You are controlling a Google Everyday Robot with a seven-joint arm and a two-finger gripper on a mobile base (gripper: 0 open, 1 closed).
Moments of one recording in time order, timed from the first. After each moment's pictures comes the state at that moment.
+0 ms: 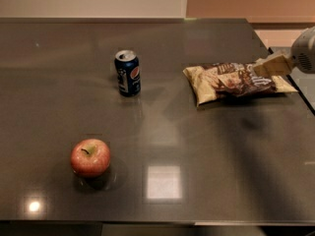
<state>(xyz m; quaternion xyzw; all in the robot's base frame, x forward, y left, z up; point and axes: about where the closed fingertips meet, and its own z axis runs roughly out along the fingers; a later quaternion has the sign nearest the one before) 0.585 -0.300 0.963 -0.28 0.83 -0.12 0.46</state>
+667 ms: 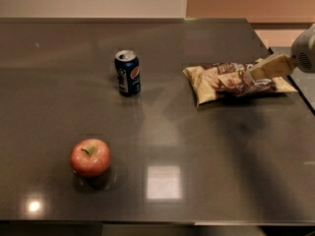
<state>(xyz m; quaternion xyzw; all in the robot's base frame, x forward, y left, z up) 0.584 -0.300 0.965 -0.28 0.83 -0.12 0.46</state>
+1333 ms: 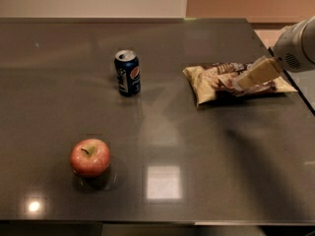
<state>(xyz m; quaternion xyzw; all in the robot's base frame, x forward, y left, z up) 0.583 -0.244 0.946 -0.39 0.82 -0.05 0.41</state>
